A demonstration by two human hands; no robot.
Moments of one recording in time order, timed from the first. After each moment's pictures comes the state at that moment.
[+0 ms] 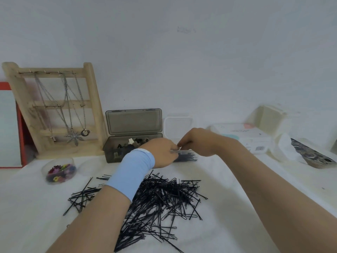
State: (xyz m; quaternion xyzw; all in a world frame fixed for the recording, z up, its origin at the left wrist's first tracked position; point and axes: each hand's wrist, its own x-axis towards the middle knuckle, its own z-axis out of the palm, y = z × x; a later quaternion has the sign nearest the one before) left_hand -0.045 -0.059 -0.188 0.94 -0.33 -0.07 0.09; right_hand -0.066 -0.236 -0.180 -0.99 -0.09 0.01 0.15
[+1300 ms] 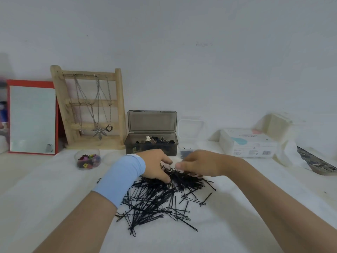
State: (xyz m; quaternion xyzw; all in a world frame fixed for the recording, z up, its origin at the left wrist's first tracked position) left_hand -0.074 0.015 -0.197 0.94 -0.31 -0.13 0.07; right_hand -0.134 -0.179 -0.186 -0.97 -0.10 0.10 0.18
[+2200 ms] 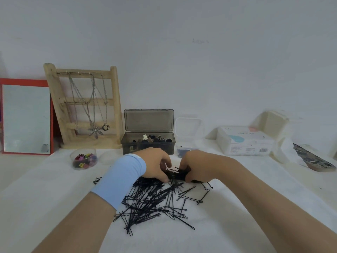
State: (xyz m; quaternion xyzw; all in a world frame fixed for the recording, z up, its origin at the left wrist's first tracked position) left_hand -0.084 0.008 -0.194 0.94 -0.32 -0.12 0.08; right_hand -0.135 -0.169 -0.190 -0.98 -0.14 0.10 0.01
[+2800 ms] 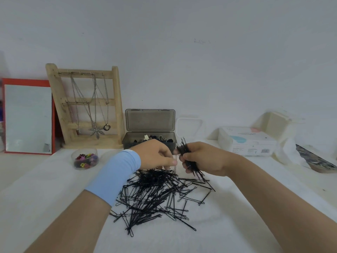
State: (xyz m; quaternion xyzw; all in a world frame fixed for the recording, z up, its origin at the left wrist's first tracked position) left_hand -0.088 0.014 -0.179 0.91 -0.30 -0.11 0.26; right_hand -0.126 -0.186 -0.198 -0.78 -0.08 0.13 0.61
